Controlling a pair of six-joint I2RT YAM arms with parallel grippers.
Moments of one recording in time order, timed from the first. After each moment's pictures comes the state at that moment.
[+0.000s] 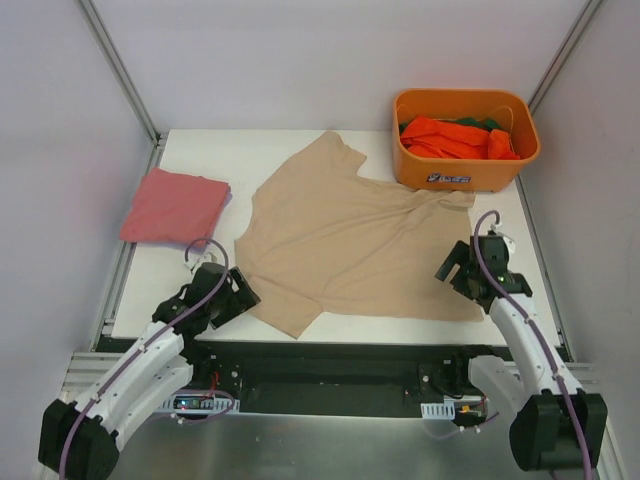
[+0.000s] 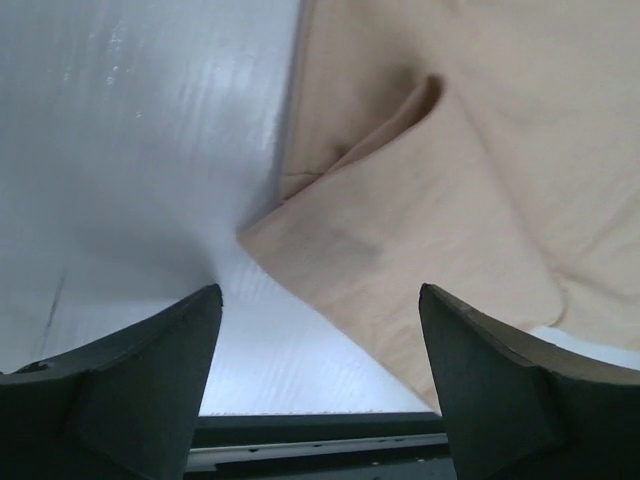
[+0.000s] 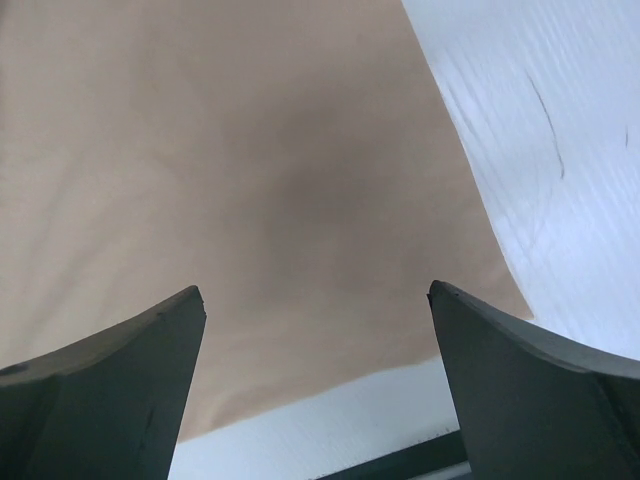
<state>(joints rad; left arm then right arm) -0.43 0.67 0.33 -0.60 -0.06 -0.91 0.07 0.93 0.62 -0.67 0.19 0.55</state>
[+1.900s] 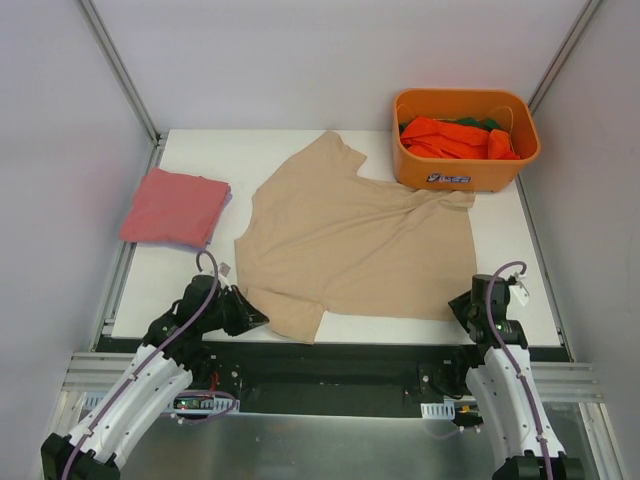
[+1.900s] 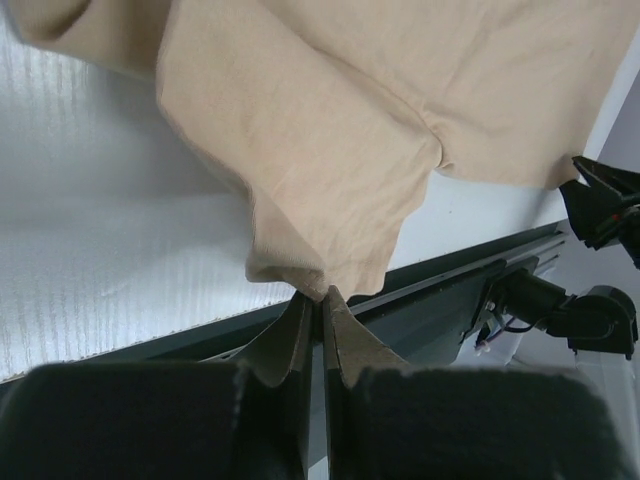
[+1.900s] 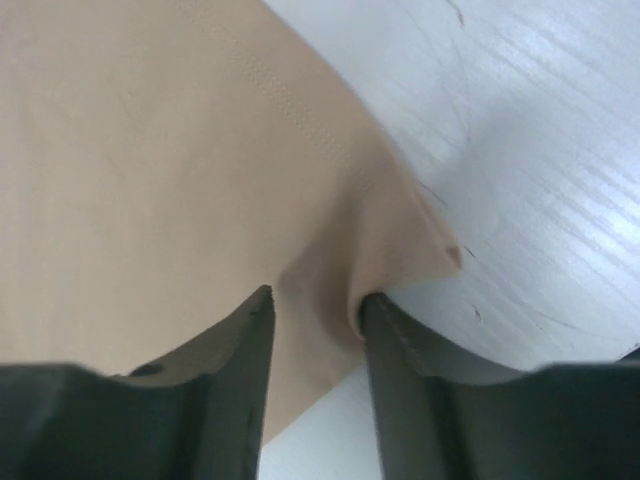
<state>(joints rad) -0.45 0.38 0.22 -0.63 0.32 -1.03 0.01 0.48 0.25 -0.68 0.25 0.94</state>
